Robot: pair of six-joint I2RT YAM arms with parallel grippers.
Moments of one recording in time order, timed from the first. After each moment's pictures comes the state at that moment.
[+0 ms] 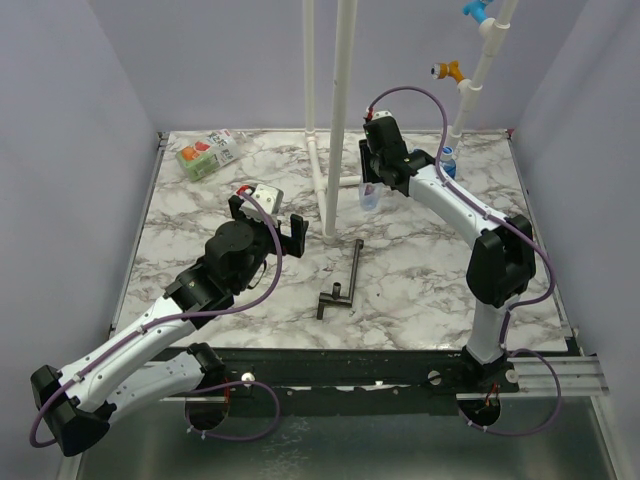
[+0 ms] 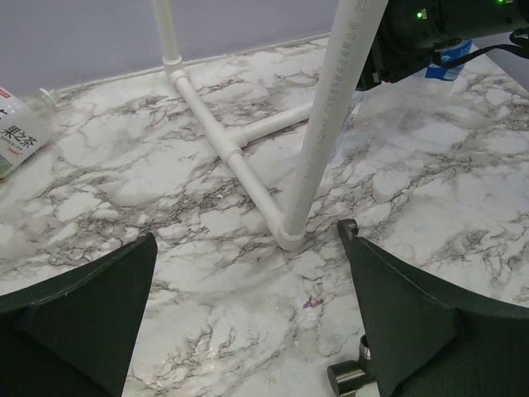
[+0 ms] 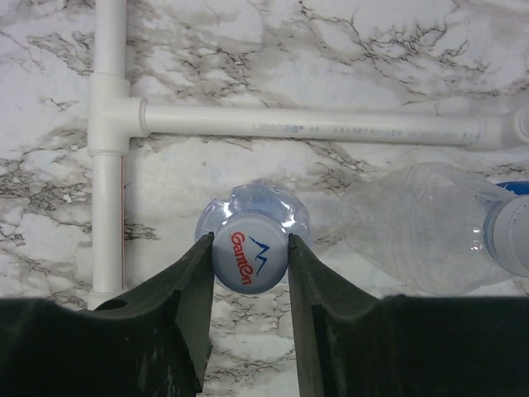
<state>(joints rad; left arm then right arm) -0.81 0.84 0.82 -0.12 -0.39 -0.12 0.52 1.91 1.70 -0.49 0.32 0.16</state>
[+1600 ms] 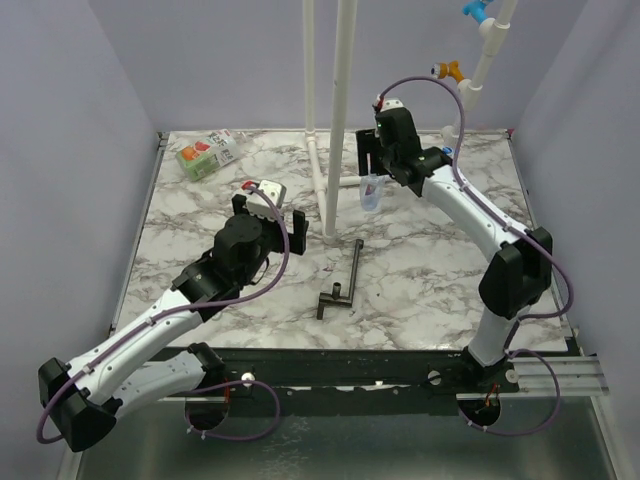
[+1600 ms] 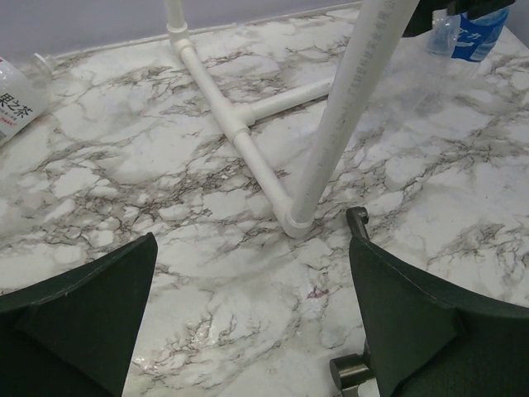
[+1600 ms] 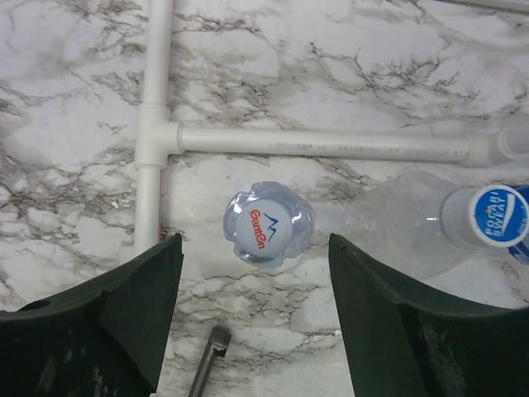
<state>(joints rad) -0.77 0.89 0.82 -0.14 -0.37 -0.15 0.52 1.83 1.70 -0.49 0.28 0.18</state>
